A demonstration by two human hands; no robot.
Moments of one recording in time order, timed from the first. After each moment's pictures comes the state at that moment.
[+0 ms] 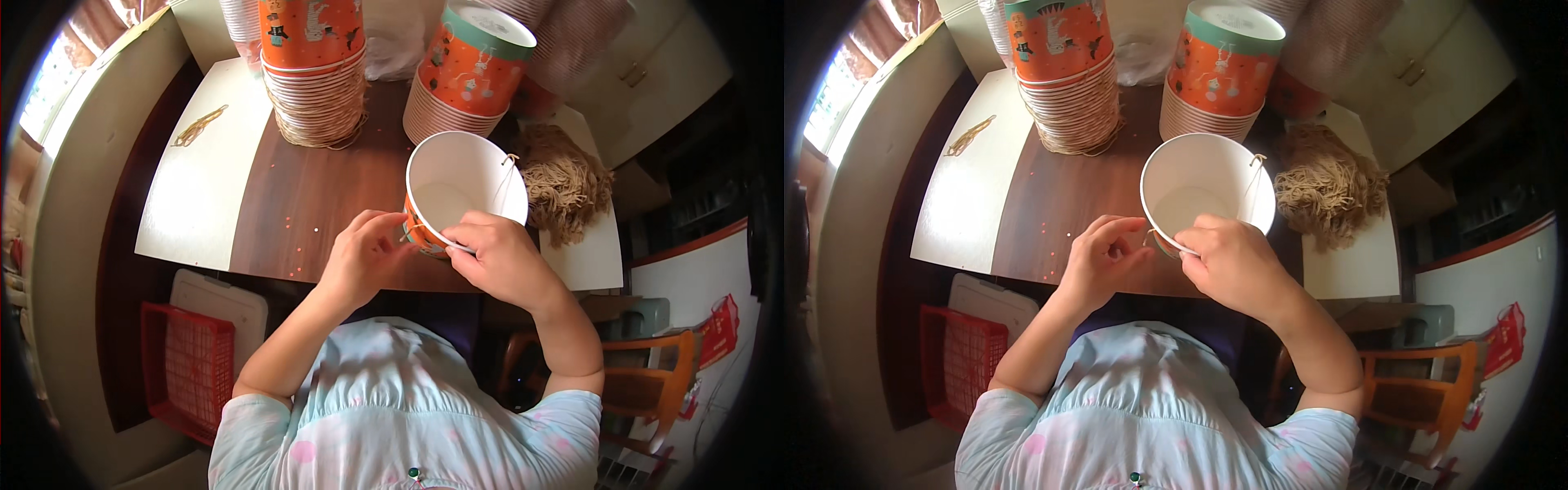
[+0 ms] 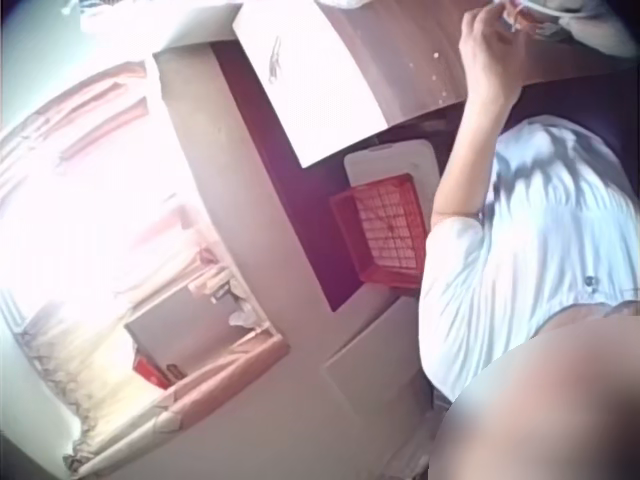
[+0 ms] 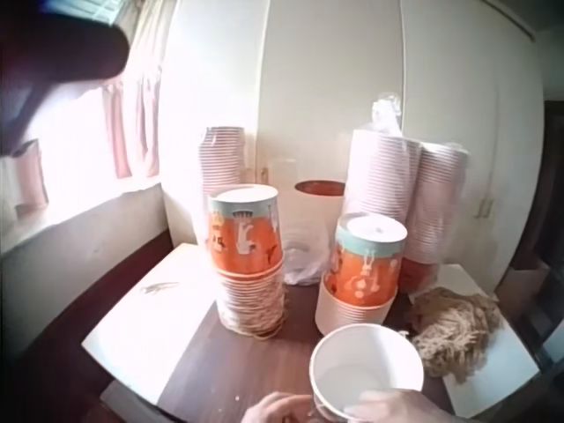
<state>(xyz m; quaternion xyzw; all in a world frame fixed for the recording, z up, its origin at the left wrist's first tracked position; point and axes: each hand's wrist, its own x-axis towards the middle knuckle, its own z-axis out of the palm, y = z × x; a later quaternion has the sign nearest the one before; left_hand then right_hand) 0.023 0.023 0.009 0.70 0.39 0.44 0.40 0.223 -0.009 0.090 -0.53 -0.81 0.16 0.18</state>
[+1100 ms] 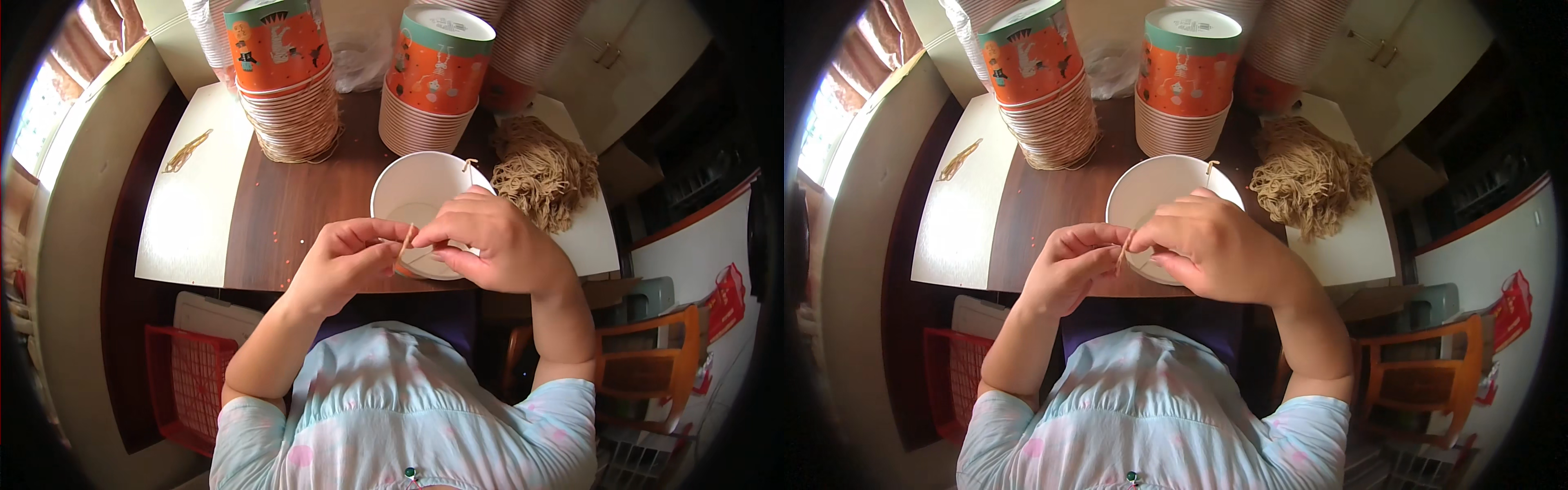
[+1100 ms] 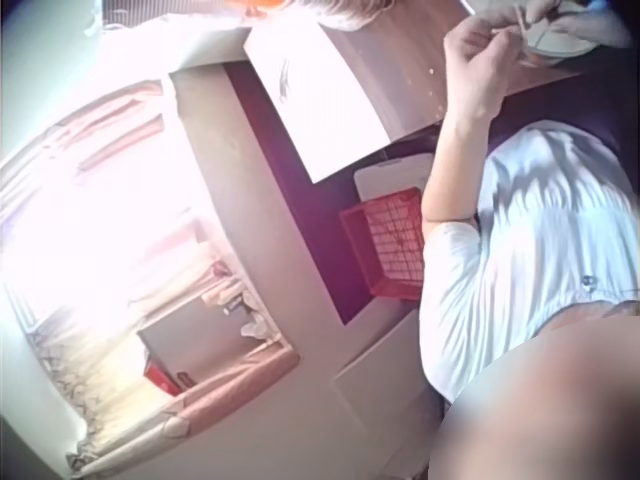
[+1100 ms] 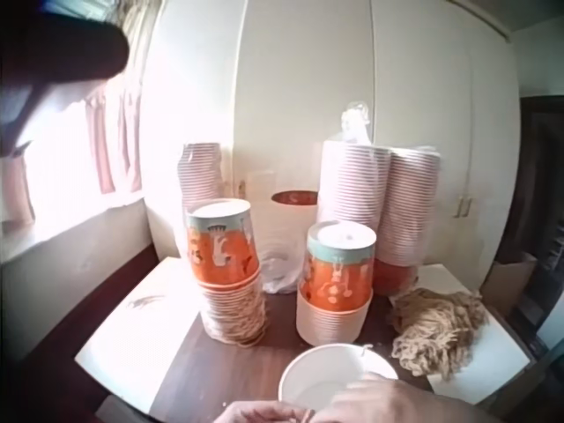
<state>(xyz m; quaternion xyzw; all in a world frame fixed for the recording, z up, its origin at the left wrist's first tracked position) 0.016 0.022 0.062 0.44 0.24 0.33 0.80 0.231 -0.005 0.122 -0.34 -0.87 0.16 0.31</state>
